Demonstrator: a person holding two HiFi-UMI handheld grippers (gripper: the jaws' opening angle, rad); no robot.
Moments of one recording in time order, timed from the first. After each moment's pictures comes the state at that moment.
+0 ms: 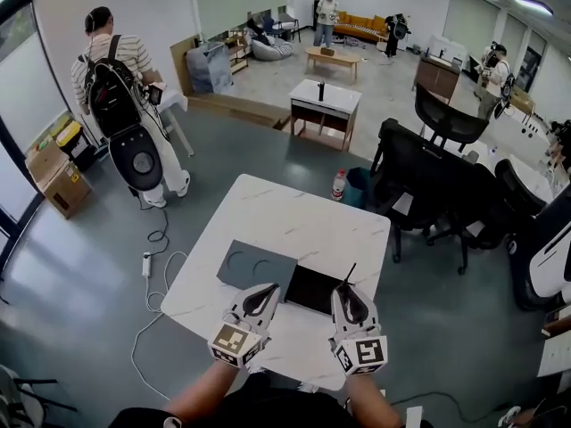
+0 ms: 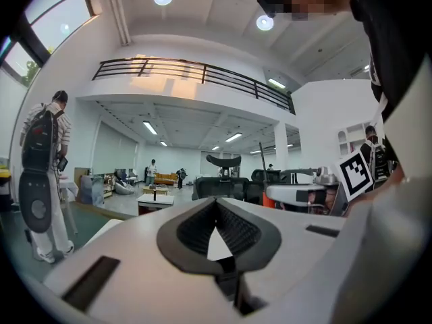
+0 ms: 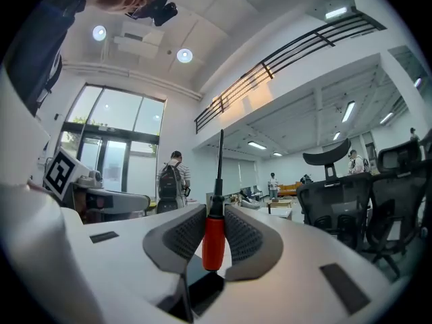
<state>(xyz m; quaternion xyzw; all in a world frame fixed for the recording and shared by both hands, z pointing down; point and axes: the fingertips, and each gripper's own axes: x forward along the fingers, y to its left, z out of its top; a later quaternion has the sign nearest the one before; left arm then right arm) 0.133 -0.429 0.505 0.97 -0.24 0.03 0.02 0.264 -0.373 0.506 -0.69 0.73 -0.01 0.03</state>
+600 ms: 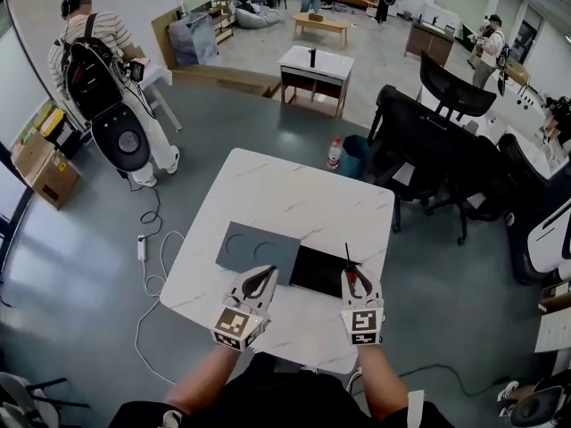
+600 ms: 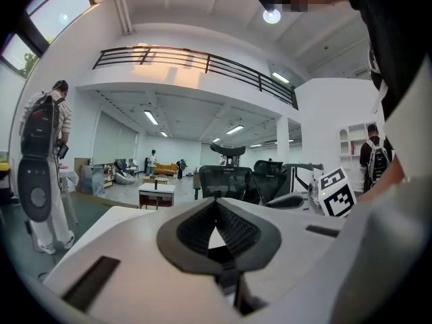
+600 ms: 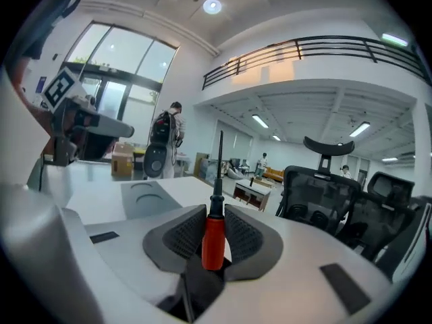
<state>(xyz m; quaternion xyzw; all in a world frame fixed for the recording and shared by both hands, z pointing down) 0.126 -0.471 0.553 0.97 -0.24 0.06 0.04 0.296 -0.410 0.627 -0.71 0.68 -0.03 -0.18</state>
